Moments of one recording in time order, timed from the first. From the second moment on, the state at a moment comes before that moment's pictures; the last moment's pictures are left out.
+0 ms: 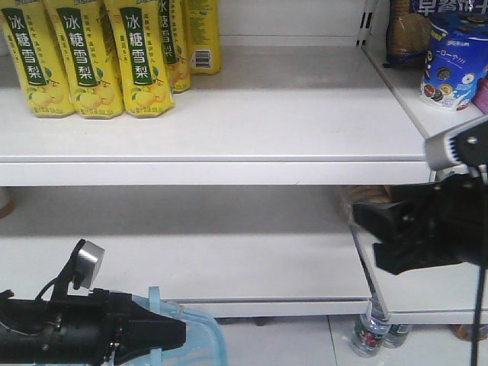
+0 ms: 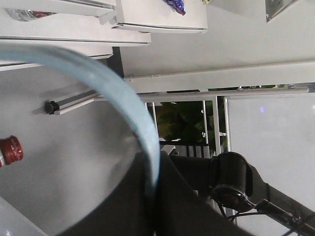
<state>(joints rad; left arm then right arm) -0.14 1.49 -0.43 -1.67 1.10 1.06 0.33 0.92 -0.75 0.39 0.46 -0.42</state>
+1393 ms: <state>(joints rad) -0.14 1.49 -0.43 -1.67 1.10 1.06 -0.13 0.12 -0.16 0.16 0.23 -0.36</state>
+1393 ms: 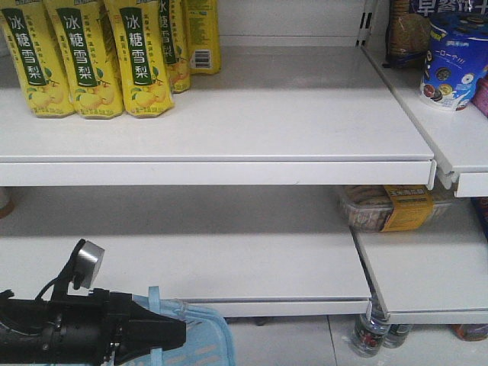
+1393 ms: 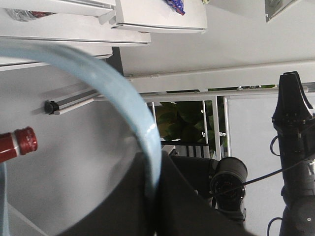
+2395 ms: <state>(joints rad) -0.14 1.49 -0.43 -1.67 1.10 1.06 -0.11 0.12 -0.16 0.22 0.23 -0.36</state>
